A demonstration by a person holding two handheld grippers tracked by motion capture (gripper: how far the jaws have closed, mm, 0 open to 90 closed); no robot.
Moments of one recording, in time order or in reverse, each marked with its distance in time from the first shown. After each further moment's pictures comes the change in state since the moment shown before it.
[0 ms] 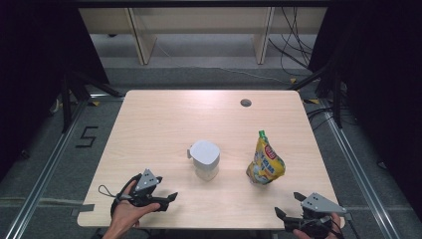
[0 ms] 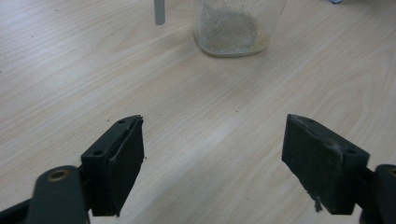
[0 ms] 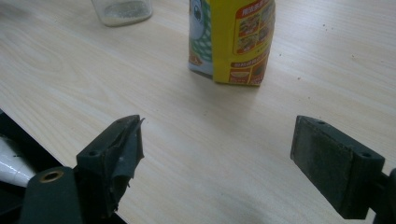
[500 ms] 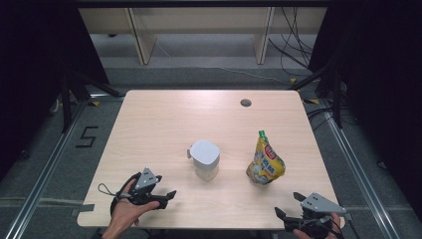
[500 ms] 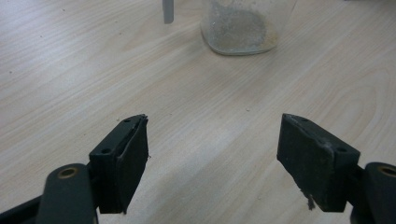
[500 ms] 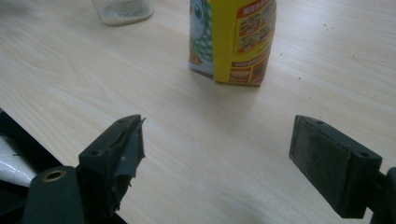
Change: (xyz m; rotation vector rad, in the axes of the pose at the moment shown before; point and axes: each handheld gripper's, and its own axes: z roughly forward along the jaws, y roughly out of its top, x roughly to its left) left arm 0.004 0.000 0.001 0.004 0.021 0.010; right arm 0.000 0.000 0.000 0.001 0.002 -0.008
